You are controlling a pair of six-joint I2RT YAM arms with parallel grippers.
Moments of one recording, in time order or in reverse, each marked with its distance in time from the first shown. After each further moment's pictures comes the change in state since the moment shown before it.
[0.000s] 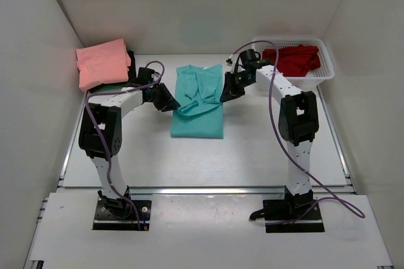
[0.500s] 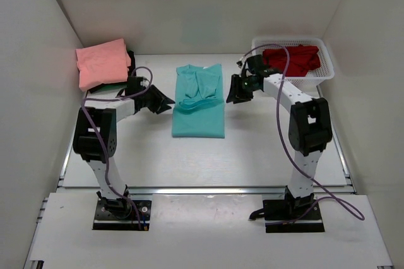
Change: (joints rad) left arm 0.090 -0.001 -0.155 0.348 0.061 -0.180; right arm -0.016 -0.136 -0.214 0.194 0.215 0.071
